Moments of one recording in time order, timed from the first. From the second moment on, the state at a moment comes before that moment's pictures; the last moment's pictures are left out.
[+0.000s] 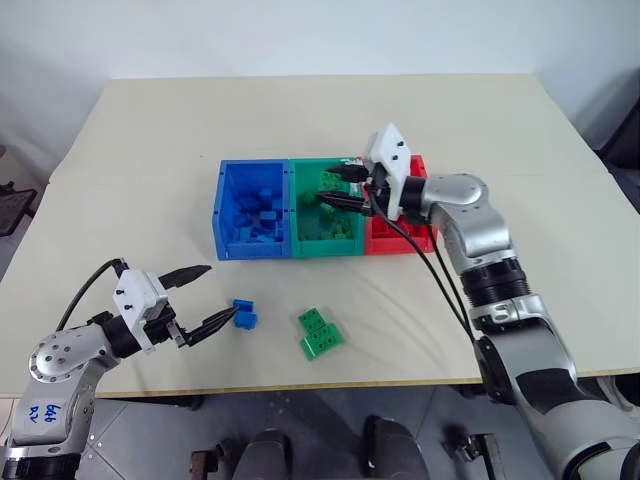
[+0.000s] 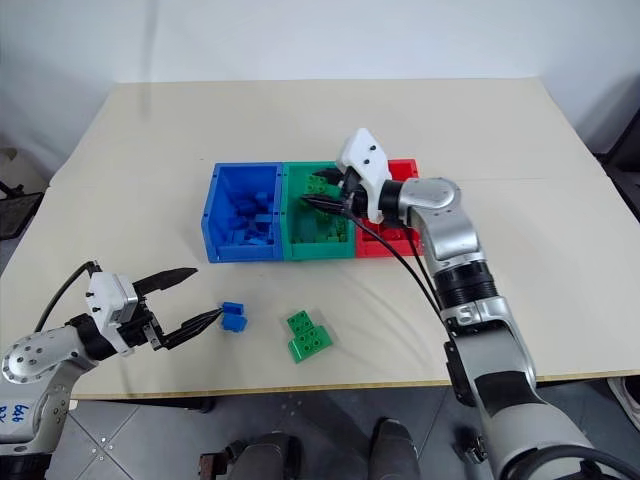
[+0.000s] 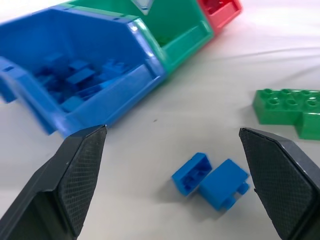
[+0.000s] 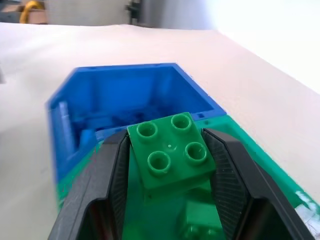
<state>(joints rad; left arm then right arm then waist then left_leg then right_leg) 0.06 0.66 0.31 -0.22 -0.45 0.10 -0.86 -1.02 -0.28 0.11 0.57 0.15 0.15 0.95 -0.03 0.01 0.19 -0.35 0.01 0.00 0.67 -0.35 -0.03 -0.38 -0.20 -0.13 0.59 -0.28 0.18</state>
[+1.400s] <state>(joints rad) 0.00 0.78 0.19 -0.16 -0.42 0.03 -1.12 -0.39 -0.64 0.29 -0.24 0.24 0.37 1.17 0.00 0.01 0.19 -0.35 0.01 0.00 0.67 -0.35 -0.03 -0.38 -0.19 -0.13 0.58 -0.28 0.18</state>
